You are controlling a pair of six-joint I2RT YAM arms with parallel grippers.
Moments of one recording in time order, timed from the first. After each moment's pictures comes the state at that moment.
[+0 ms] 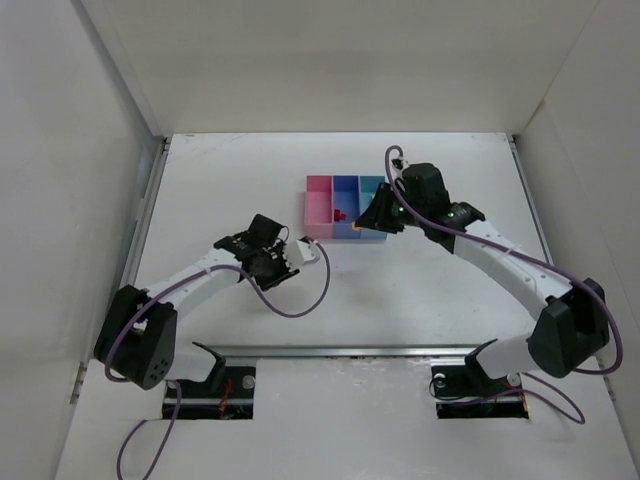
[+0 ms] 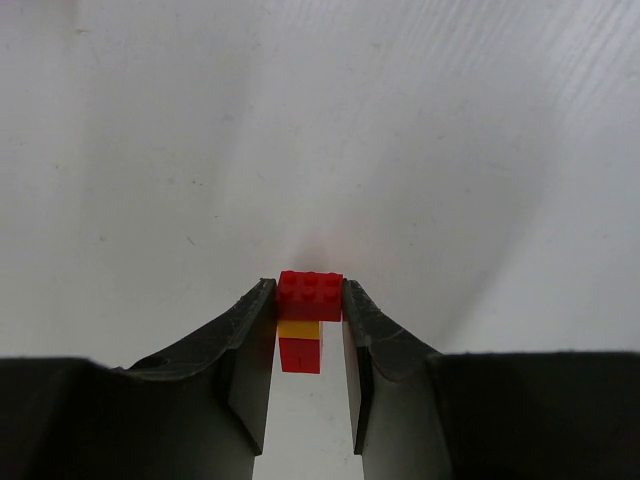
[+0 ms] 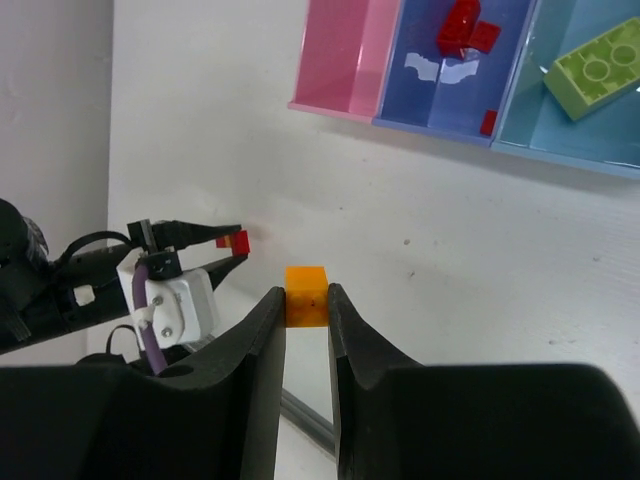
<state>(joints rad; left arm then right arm) -0.51 1.34 0.77 -0.57 0.18 0.66 0.52 1.40 1.14 -0.35 -0.26 0.67</state>
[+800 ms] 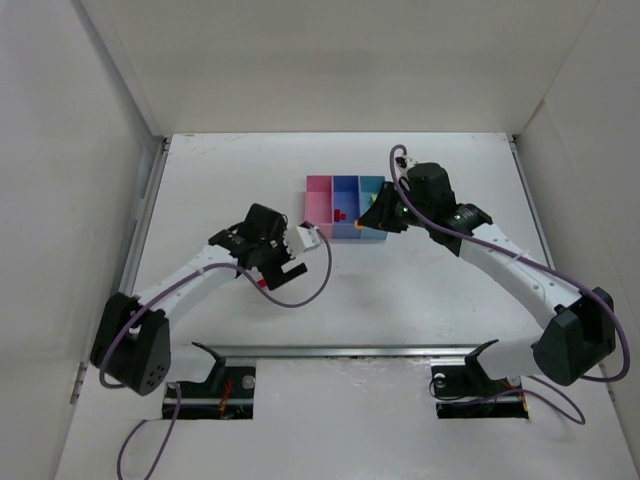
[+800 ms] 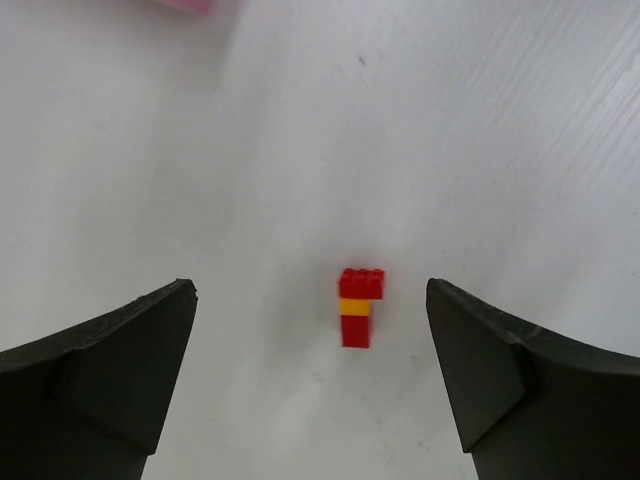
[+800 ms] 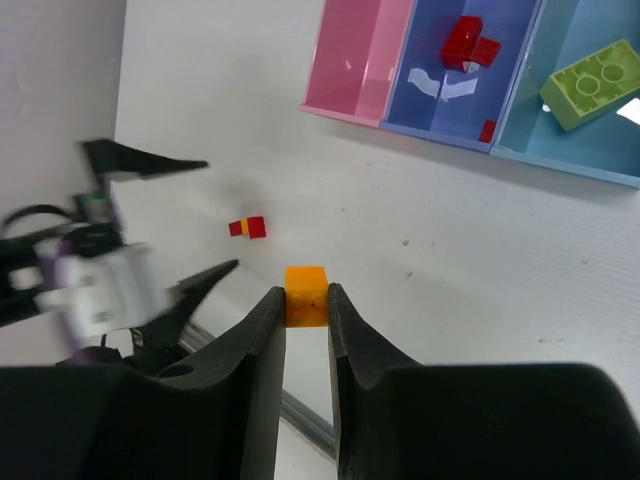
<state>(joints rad) -0.51 1.33 0.83 -0.53 0.14 0.66 0.52 1.35 1.14 -0.37 -0.24 0.64</state>
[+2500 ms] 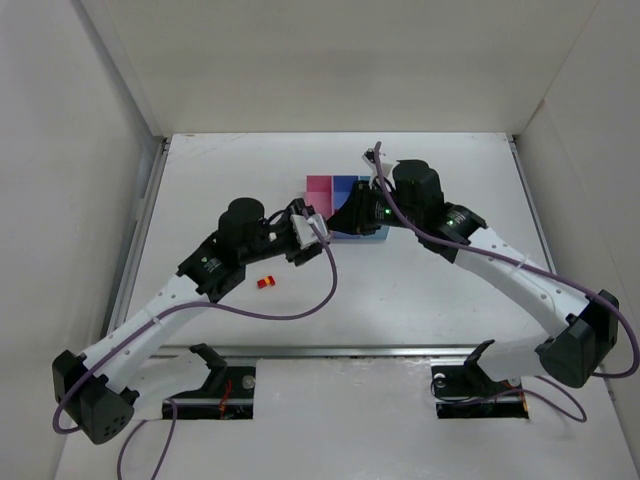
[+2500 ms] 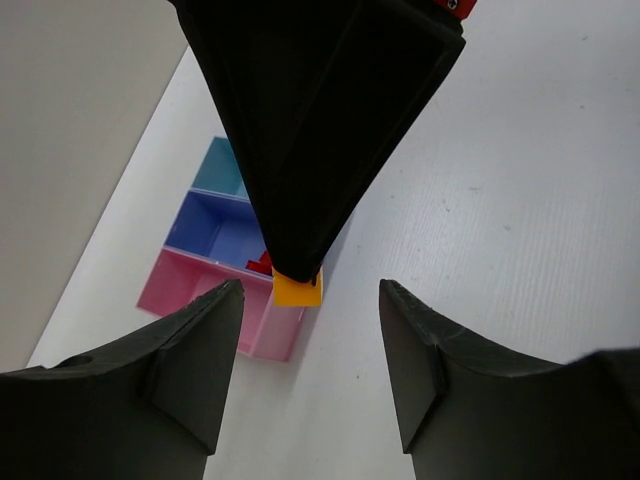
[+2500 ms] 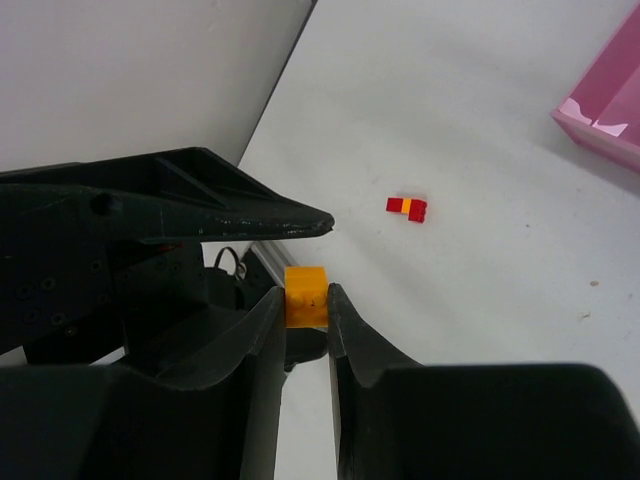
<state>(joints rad) -0.68 1.00 0.92 -0.20 0.41 0.50 0.70 1.34 1.25 -0.28 -0.39 0.67</state>
